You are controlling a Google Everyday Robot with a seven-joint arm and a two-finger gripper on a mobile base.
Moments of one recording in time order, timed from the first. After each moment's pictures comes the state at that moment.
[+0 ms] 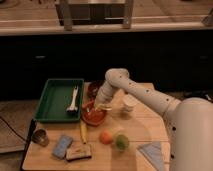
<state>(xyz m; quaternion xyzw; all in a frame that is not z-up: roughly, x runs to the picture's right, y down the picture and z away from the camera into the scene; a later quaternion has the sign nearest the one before) -0.043 0.115 0.845 -0.37 -0.26 0.00 0.89</state>
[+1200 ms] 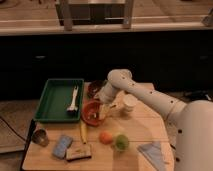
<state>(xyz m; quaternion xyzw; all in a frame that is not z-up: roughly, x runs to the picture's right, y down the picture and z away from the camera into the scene) -0.036 0.114 0.838 -0.34 -0.28 -0.03 0.90</state>
